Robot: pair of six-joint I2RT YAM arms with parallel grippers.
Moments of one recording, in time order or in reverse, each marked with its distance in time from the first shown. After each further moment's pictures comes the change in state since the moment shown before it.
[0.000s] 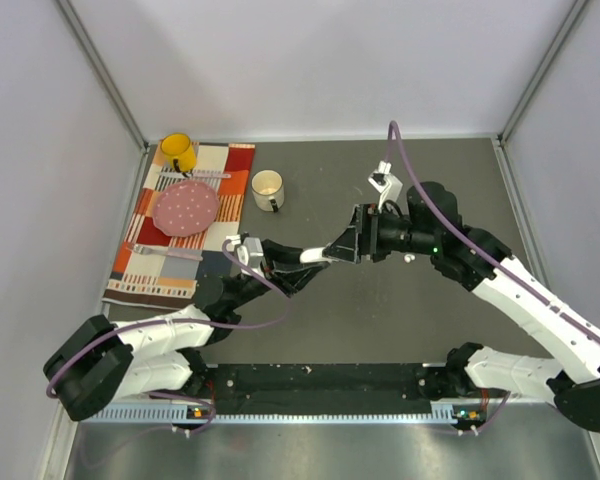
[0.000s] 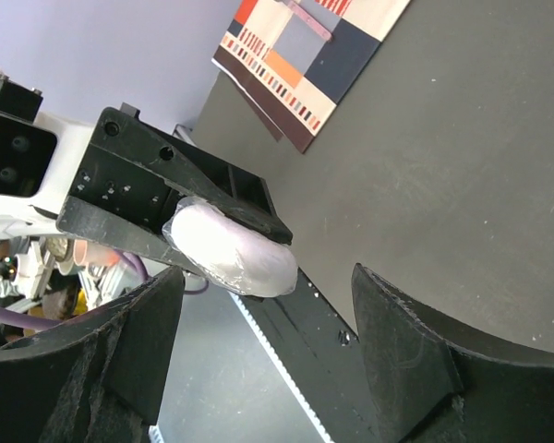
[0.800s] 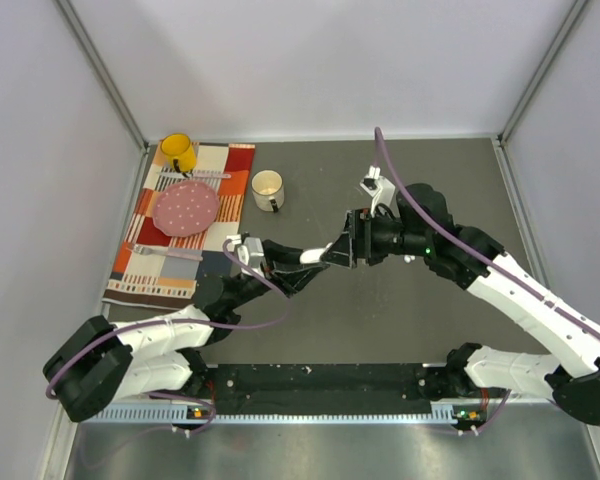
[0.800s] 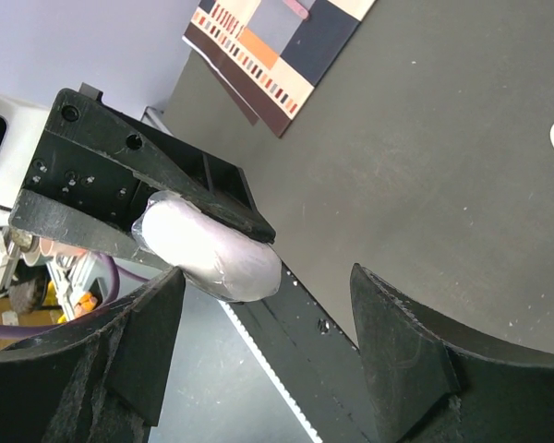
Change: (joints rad) left arm 0.002 -0.005 0.000 -0.007 0.016 -0.002; right arm 0.039 0.034 0.019 -0.049 0.046 -0.056
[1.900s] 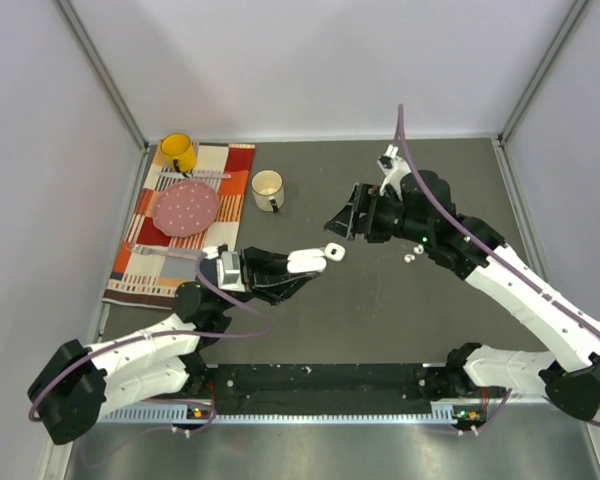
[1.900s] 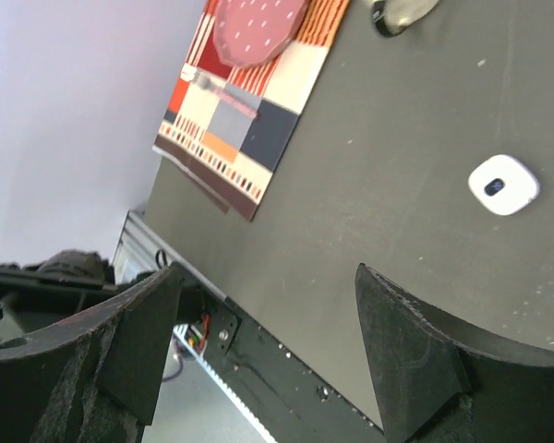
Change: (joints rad) left arm 0.002 -0.171 0.004 -0.008 0.111 0.014; right arm -0.034 0.048 0.066 0.031 0.188 0.091
